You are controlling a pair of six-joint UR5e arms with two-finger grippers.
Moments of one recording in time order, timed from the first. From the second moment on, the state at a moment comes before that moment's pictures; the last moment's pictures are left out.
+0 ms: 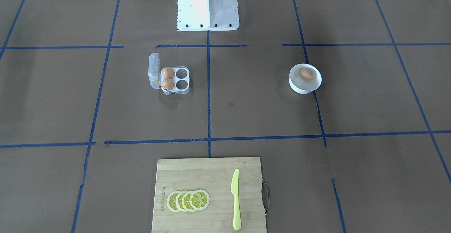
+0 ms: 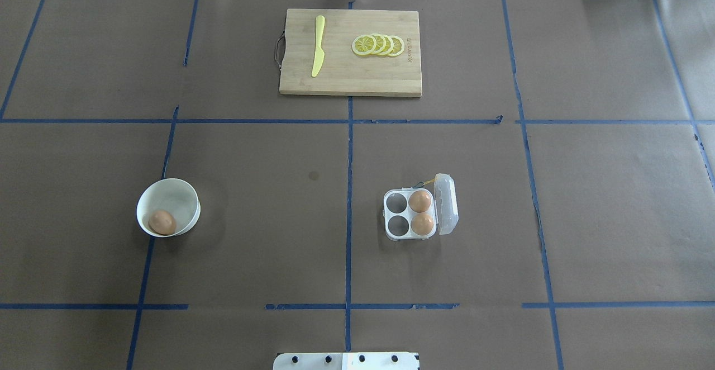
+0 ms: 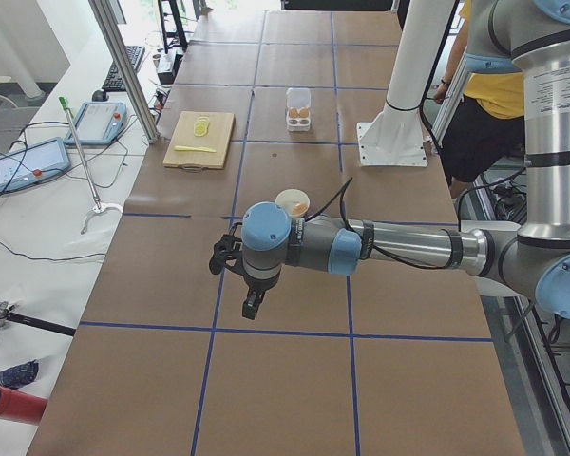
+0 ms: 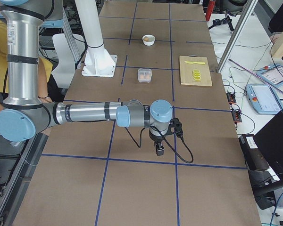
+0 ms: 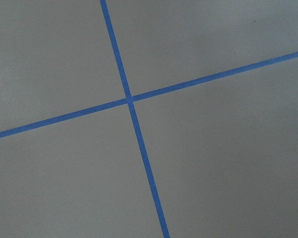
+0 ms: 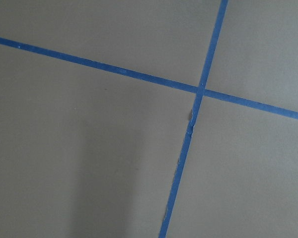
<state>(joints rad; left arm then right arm) -1.58 -1.42 -1.81 -1.66 -2.41 0.16 1.53 -1.65 1.75 -1.61 2.38 -0.18</state>
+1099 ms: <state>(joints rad) -1.14 -1.55 -1.86 -2.19 -2.51 -0.89 1.46 -1.64 1.73 -1.61 2.47 -0.16</state>
